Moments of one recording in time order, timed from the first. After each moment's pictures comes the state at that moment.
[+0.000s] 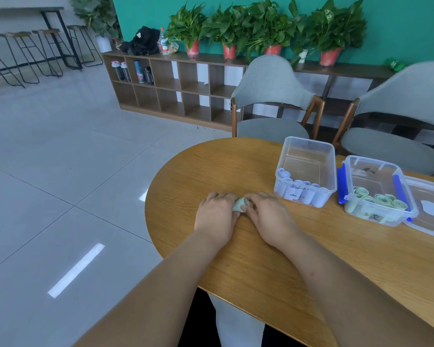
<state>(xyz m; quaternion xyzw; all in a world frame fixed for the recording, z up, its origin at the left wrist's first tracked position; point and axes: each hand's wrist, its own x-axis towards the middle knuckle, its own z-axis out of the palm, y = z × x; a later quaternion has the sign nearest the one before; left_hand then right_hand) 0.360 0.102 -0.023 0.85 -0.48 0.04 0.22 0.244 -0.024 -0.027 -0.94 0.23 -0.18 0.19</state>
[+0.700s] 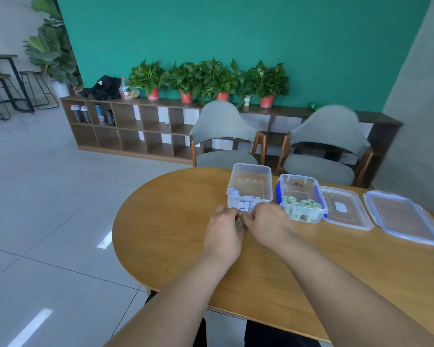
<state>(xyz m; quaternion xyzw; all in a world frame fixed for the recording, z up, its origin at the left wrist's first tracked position) 0.239 0.084 0.027 0.76 -0.50 0.00 0.41 0.137 -0.001 0.072 -0.87 0.46 -0.12 0.11</state>
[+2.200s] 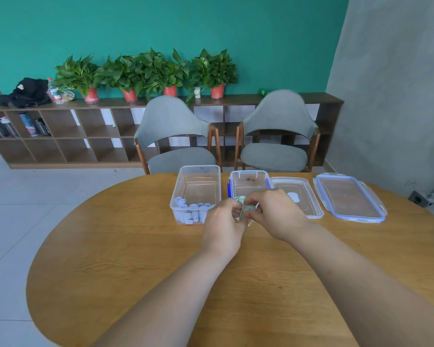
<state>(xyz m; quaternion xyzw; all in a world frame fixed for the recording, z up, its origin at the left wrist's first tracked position) 0.161 -0.037 0.037 0.69 -0.53 -0.12 0.47 0.023 -0.117 0.085 -0.89 0.40 -0.19 0.10</state>
